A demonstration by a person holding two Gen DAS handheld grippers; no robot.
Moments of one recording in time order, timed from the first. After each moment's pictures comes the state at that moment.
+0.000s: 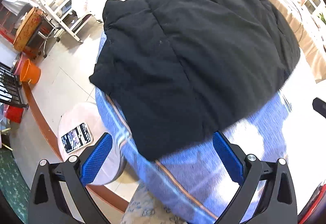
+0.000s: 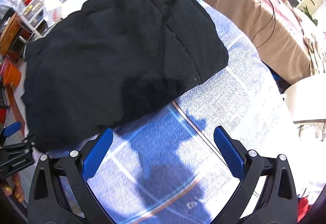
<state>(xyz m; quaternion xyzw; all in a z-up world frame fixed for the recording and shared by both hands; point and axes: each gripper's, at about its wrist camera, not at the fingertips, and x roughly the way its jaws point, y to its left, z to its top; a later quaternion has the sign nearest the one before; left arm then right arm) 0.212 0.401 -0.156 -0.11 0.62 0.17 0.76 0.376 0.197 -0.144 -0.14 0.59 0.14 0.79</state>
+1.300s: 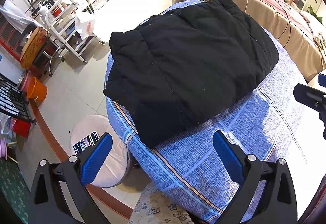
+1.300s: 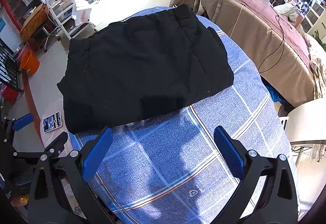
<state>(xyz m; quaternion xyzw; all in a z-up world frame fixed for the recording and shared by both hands) 0.191 0.361 -0.093 -0.06 0.57 0.17 0.80 0.352 0.208 -0.072 -0.15 0.55 0.21 0.79</state>
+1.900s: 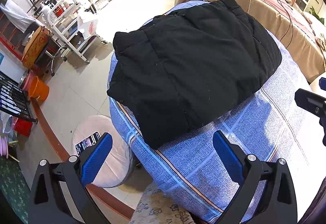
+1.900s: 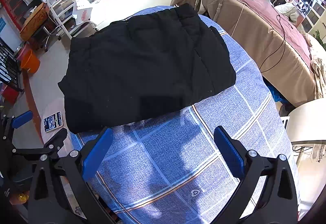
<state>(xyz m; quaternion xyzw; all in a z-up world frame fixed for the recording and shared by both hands) 0.191 0.367 -0.092 -0.06 0.57 0.18 0.80 0.348 0.209 -0.073 -0.15 0.55 0.21 0.79</state>
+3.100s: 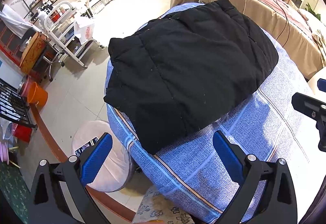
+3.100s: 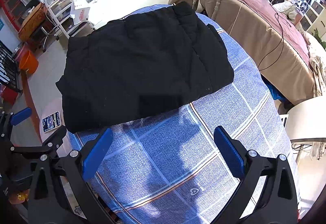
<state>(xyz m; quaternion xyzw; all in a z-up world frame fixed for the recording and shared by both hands) 0.202 0.367 -0.090 -0.04 0.57 0.16 0.81 0.345 0.204 -0.076 -0.15 0.56 0.20 0.79</state>
